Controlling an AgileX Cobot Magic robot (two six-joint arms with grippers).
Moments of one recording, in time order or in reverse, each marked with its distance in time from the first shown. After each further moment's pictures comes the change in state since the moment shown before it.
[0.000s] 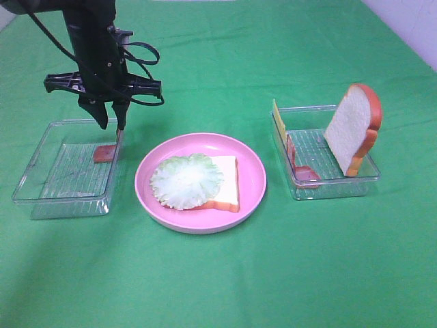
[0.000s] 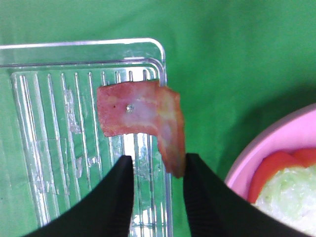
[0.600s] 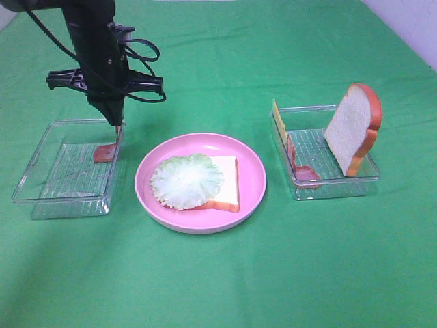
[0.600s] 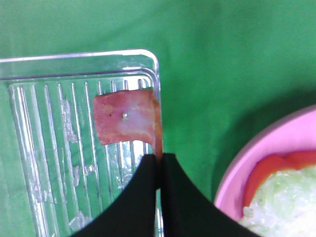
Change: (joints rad) left arm 0.000 -0.012 0.000 -0.021 -0.022 0.035; right arm 0.000 0.000 0.000 0.000 0.000 0.000
